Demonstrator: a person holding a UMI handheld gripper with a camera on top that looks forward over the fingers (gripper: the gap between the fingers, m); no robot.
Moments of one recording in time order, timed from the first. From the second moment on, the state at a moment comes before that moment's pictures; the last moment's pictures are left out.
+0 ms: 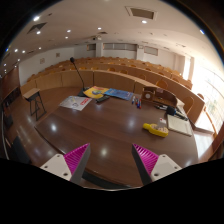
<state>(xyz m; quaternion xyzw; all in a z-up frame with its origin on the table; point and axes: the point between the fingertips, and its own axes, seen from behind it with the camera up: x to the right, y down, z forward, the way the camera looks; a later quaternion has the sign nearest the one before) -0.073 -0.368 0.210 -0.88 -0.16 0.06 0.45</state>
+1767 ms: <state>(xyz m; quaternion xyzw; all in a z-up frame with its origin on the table) 0.274 -0.011 0.157 -0.79 0.06 -0.03 0.61</state>
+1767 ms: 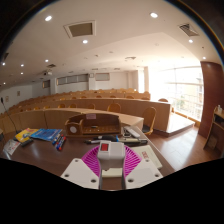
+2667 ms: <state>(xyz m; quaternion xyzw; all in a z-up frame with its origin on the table) 0.278 -0.228 0.145 -0.85 0.03 -0.11 0.52</state>
